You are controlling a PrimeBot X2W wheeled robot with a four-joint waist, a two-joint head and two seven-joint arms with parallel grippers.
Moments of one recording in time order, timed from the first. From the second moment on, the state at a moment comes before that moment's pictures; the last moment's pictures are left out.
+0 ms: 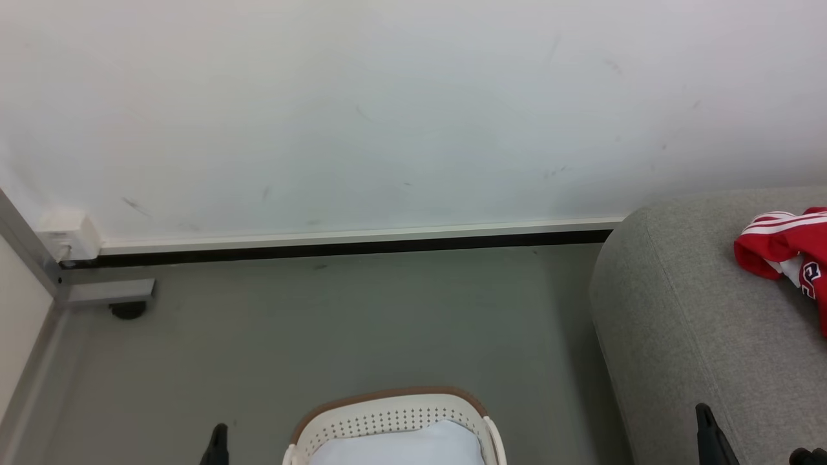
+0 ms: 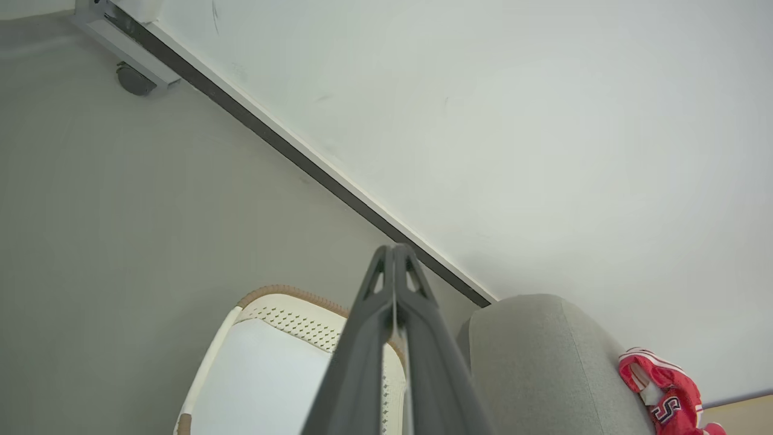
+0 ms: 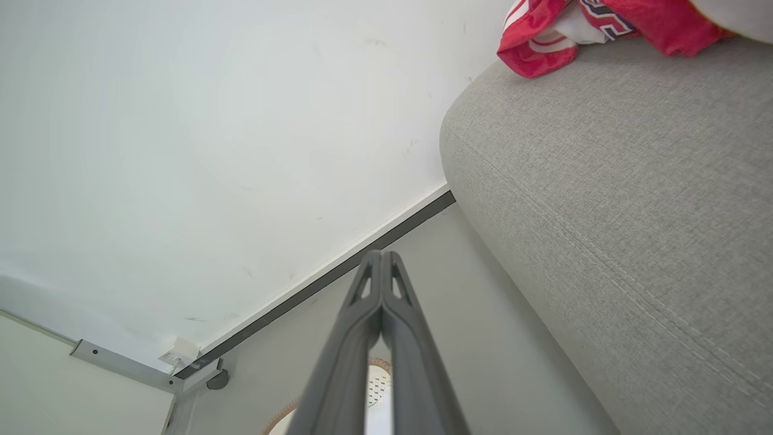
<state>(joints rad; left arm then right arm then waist) 0.05 0.04 0.04 0.29 -0.76 -0.11 -0.11 -0.02 -0.04 0.00 0.37 0.77 0.13 -0.11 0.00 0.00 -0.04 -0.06</state>
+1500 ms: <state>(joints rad) -0.04 0.04 0.08 0.26 -1.26 -0.12 0.02 -0.07 -0.04 -0.07 0.30 1.26 0.13 0.02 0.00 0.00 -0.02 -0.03</state>
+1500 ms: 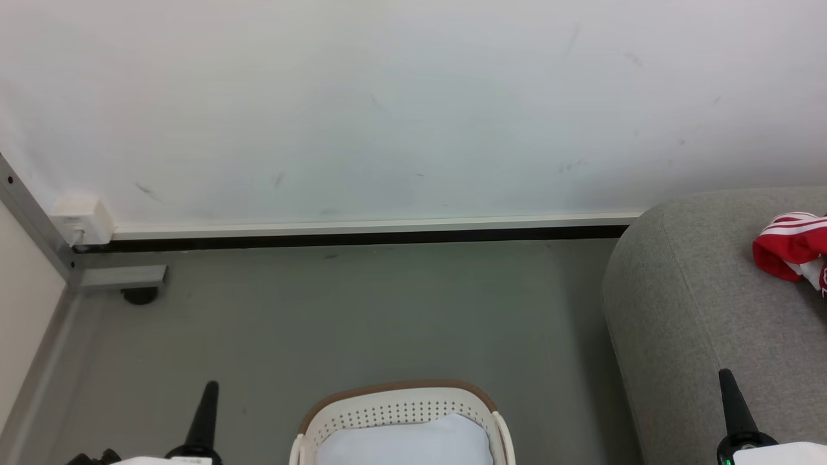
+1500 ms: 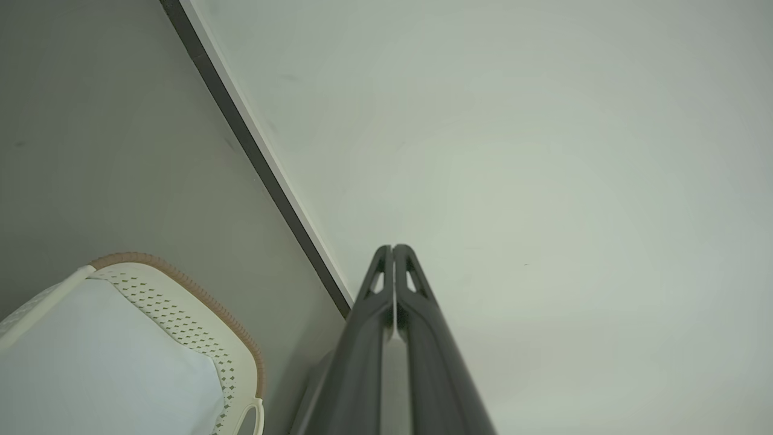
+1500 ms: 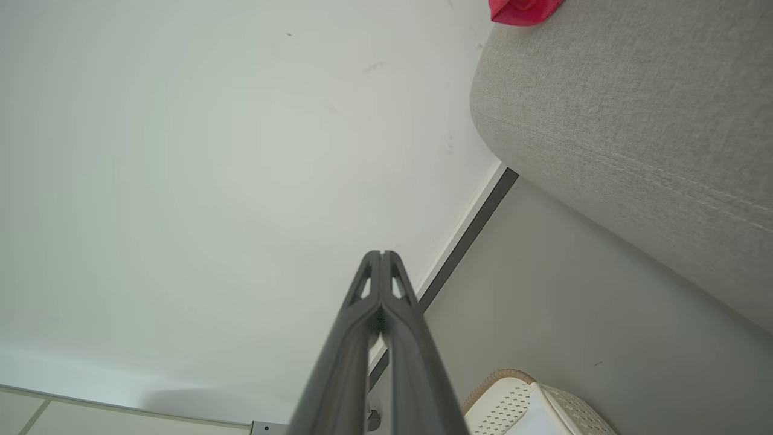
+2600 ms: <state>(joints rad) -0.09 0.04 0.10 0.25 -1.51 -0.13 0.09 -0.10 -0.05 -0.10 0.26 1.51 0.13 0.09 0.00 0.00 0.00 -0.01</state>
